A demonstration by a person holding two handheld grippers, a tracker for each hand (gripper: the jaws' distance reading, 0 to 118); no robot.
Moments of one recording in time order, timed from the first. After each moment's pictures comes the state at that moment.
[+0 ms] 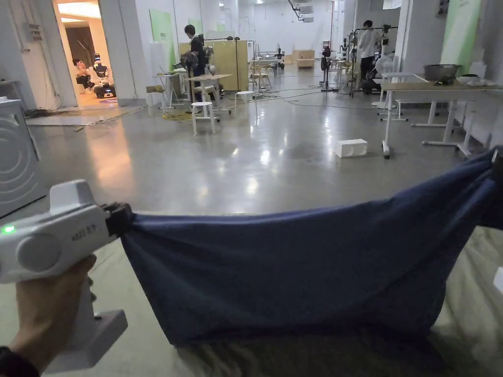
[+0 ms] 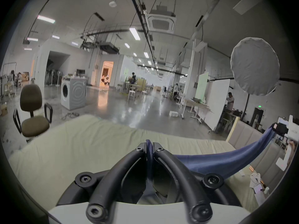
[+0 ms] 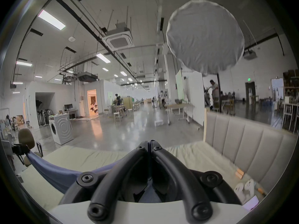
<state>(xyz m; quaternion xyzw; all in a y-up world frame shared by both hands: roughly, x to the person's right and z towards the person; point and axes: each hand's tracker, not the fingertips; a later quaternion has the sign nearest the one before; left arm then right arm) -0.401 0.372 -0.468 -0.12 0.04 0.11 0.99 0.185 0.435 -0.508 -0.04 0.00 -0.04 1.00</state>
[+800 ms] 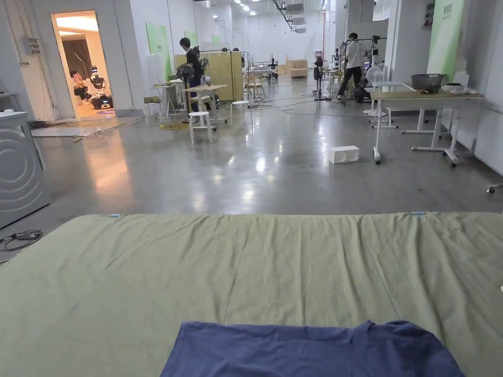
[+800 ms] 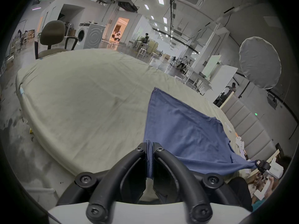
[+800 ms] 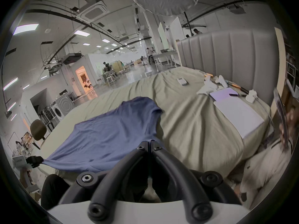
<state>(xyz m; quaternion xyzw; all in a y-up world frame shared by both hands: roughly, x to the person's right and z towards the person) -0.436 0.145 -0.147 -0.29 0.03 0.23 0.93 0.208 0.188 -0.134 -0.25 -0.03 -0.14 0.96</state>
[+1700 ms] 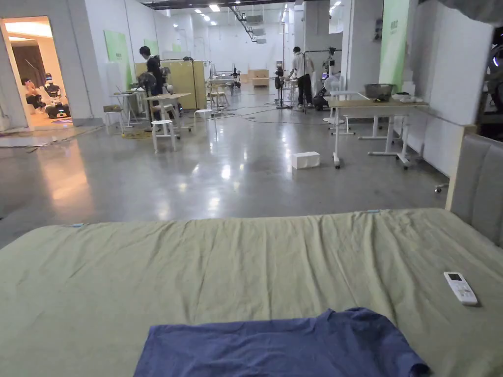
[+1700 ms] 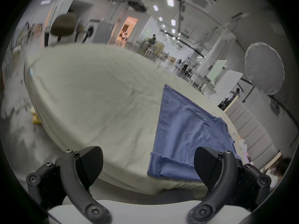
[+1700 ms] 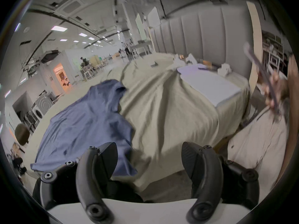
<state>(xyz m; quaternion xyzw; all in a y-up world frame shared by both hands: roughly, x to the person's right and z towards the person) -0.450 0.123 -0.113 -0.27 0.06 0.23 0.94 0.251 0.128 -0.103 -0.28 -0.12 -0.13 0.94</state>
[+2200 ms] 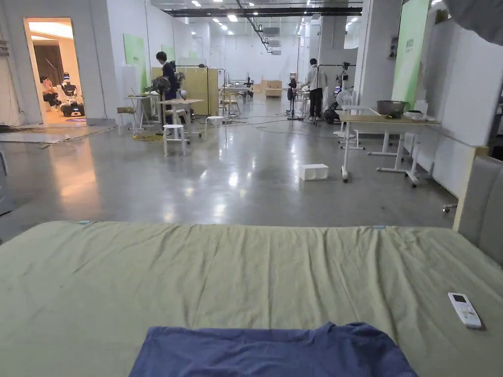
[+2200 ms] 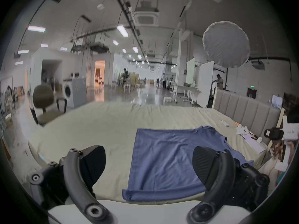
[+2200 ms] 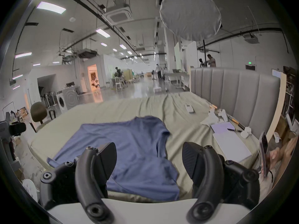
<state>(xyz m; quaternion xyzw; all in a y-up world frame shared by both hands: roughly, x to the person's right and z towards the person) -0.347 0.264 -0.079 -0.12 0.01 0.02 0.99 0.173 0.256 -0.100 -0.15 0.01 -0.03 0.99</state>
